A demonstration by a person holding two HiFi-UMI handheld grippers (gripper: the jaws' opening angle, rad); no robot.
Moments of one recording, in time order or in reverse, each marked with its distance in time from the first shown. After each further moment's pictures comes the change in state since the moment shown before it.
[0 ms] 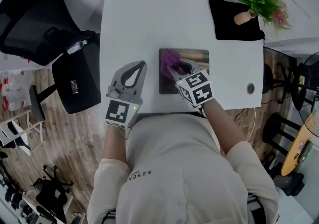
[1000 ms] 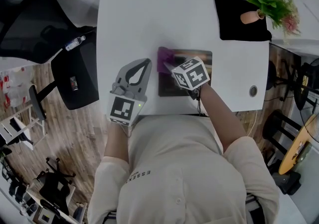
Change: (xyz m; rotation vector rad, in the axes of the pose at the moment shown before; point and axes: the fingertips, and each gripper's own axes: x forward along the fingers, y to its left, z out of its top) left arm 0.047 0.001 -0.022 -0.010 0.083 -0.030; right arm 0.066 -0.026 -0.032 0.095 0.207 0.147
